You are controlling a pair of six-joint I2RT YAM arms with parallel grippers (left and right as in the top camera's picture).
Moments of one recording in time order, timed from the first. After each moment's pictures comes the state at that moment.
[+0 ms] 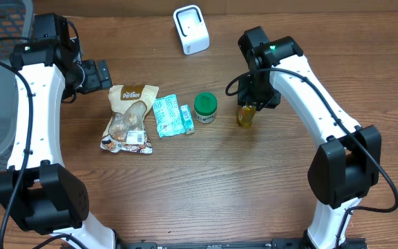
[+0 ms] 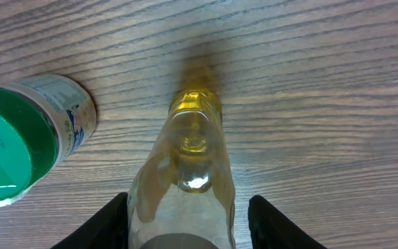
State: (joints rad) left arm 0.15 1.83 1.75 -1.17 0.02 -0.15; right arm 0.36 2.01 1.79 -1.28 0.01 0.47
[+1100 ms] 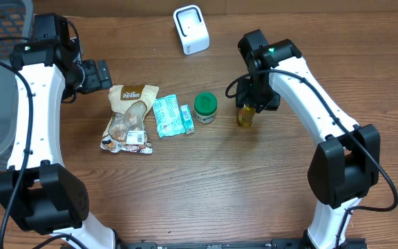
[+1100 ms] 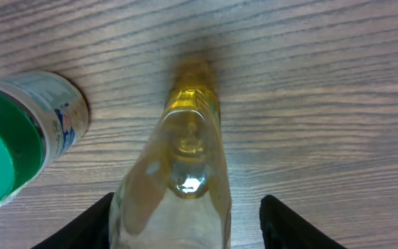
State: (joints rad) left arm 0.15 1.83 1.75 -1.18 0.02 -0.15; right arm 0.36 2.01 1.76 -1.25 0.01 0.47
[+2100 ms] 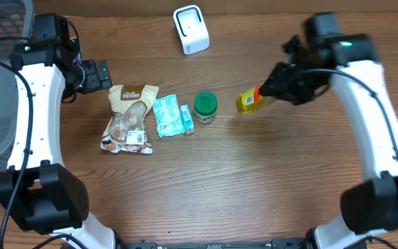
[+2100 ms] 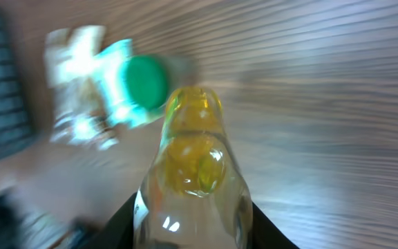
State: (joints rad) left arm 0.15 1.83 1.75 -1.17 0.02 -0.15; right arm 0.09 1.76 1.76 -1.35 -0.49 0.22
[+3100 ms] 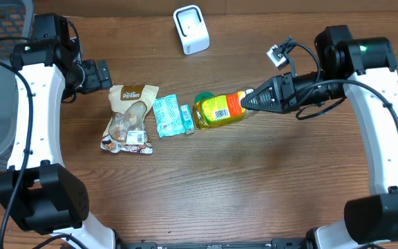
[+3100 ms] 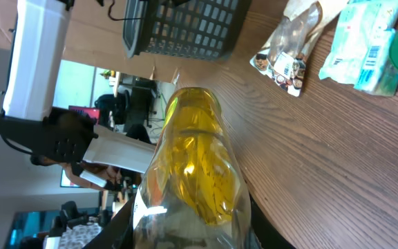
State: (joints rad) left arm 0.15 1.83 1.75 -1.17 0.02 -0.15; right arm 0.08 1.70 1.76 -1.64 -1.18 -0.35
